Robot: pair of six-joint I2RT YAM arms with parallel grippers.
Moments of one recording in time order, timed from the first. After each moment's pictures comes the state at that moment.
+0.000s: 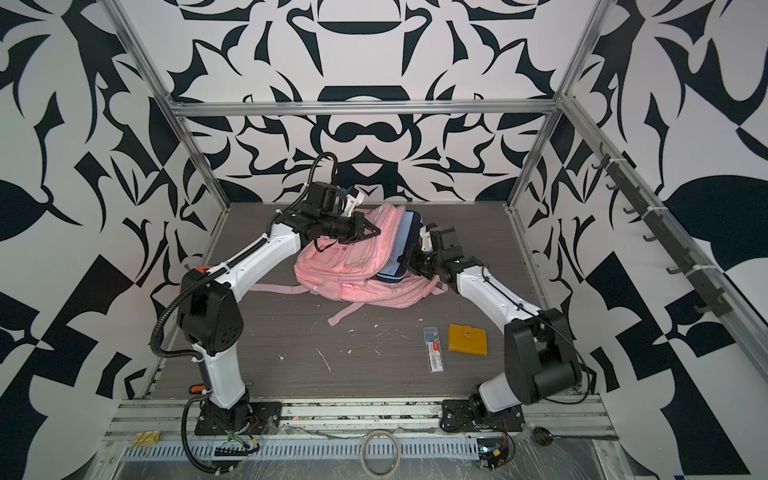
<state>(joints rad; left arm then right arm) -0.54 1.89 1.70 -0.42 0.69 -0.64 0.30 1.53 1.00 -0.18 -0.47 0.80</state>
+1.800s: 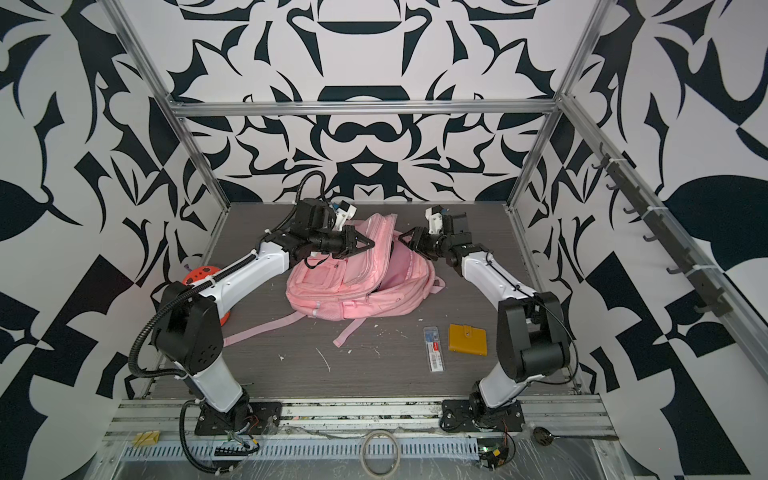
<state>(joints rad) -0.52 1.73 1.40 -0.23 0.73 -0.72 0.19 1.64 1.13 -0.11 -0.61 0.68</state>
